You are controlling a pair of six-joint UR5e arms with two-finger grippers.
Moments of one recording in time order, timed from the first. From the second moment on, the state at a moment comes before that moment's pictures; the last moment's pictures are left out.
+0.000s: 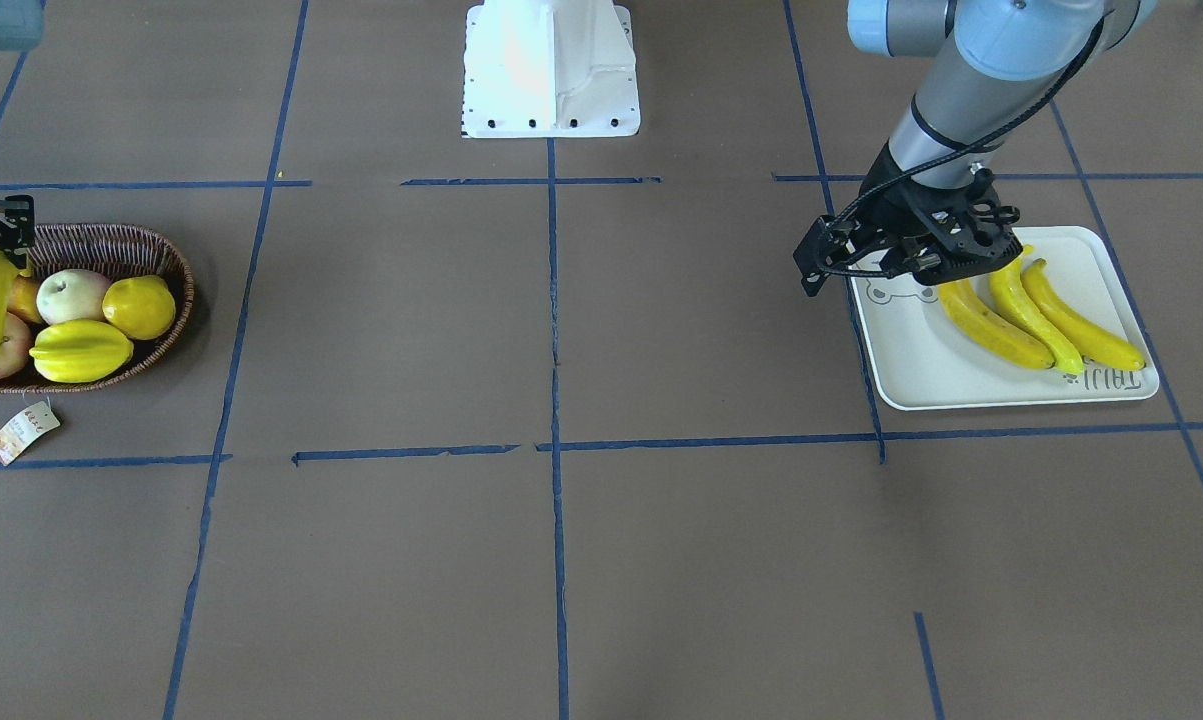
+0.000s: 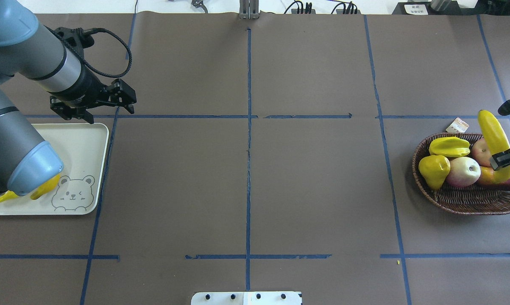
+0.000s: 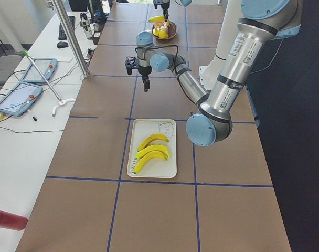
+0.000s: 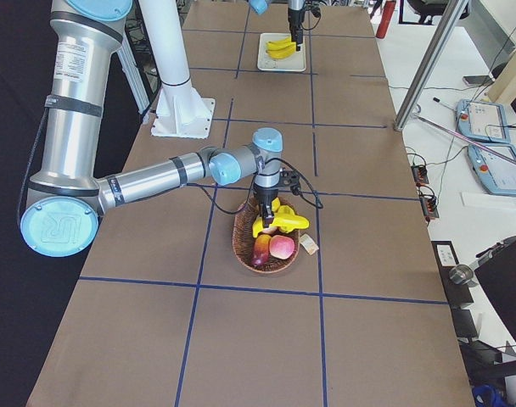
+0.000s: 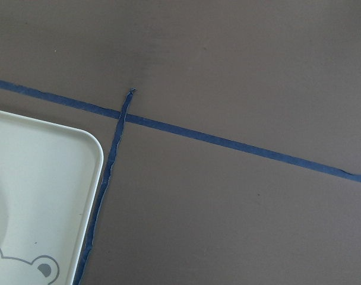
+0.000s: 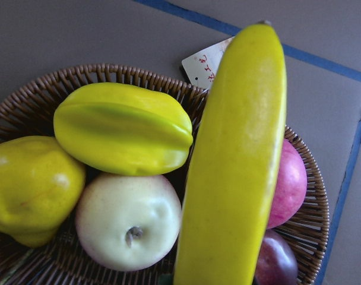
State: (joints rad) left arm -0.87 -1.99 -1.95 -1.48 -2.12 -1.19; right arm 1.02 -1.76 2.07 -1.50 2.04 0.40
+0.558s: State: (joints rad) left arm -0.87 -2.02 -1.94 -1.53 -2.12 -1.27; right arm 1.04 -1.53 2.14 -1.49 2.23 0.66
